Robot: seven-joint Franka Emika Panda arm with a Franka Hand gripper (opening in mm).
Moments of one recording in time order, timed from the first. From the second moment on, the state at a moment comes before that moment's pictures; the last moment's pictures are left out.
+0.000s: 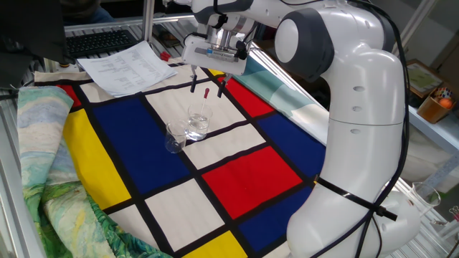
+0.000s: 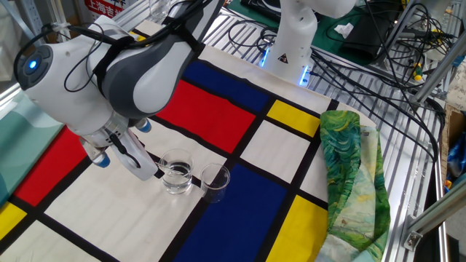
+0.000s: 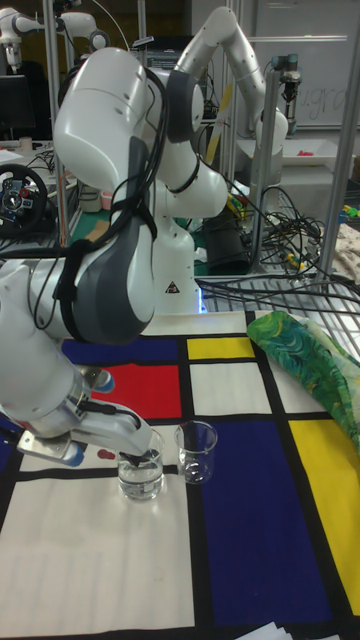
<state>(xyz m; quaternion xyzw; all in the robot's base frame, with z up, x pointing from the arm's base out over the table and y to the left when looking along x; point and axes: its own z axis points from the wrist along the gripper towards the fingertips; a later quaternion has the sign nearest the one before) 0.612 -0.106 0.175 -0.18 -0.96 -0.10 0.18</state>
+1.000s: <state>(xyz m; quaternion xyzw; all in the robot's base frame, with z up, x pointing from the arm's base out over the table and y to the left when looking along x) 0.612 -0.106 0.175 -0.18 -0.96 -0.12 0.18</state>
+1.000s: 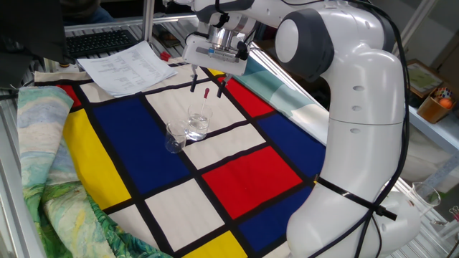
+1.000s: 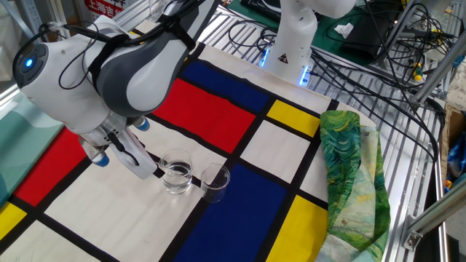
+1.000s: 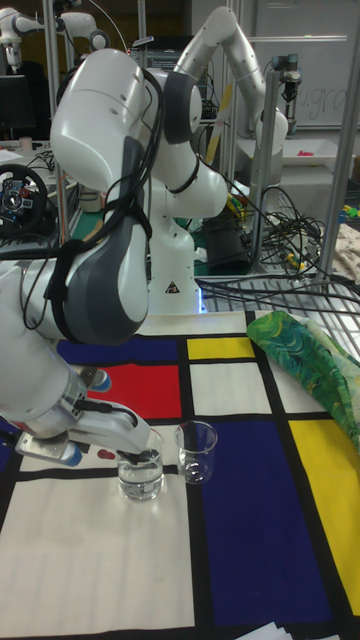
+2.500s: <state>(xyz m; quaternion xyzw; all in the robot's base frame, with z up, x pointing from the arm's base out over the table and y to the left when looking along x) 0.610 -0.106 0.186 -0.18 -0.96 -0.12 0.18</state>
